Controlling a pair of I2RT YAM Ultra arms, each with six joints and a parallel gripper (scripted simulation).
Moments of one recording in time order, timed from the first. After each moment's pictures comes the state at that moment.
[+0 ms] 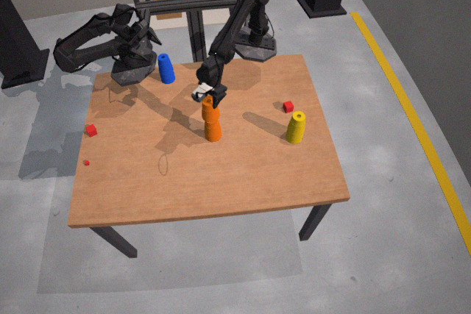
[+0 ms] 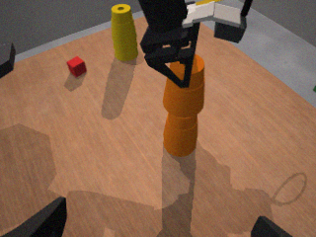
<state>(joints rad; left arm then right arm) -0.50 2.05 1.19 -0.41 -0.15 0.19 1.80 0.14 0.32 -0.96 0.61 0.51</state>
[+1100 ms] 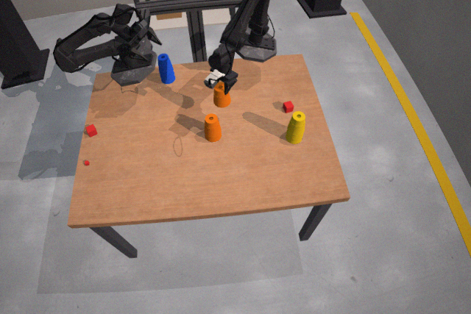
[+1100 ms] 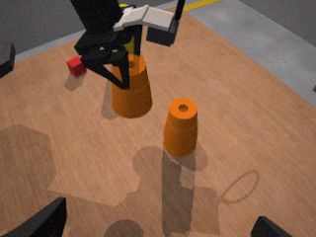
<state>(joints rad) -0.52 1.79 0.81 -0.34 -0.15 0.17 1.80 0.14 0.32 -0.96 0.61 0.51</state>
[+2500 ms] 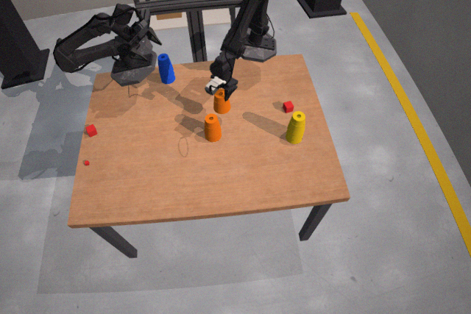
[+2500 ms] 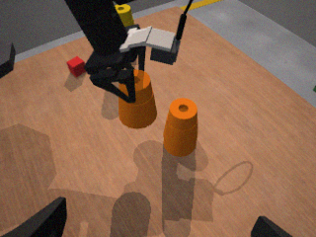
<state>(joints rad) -0.48 1.91 0.76 -0.14 -0.15 0.19 1.80 0.14 0.32 -0.96 0.61 0.51</state>
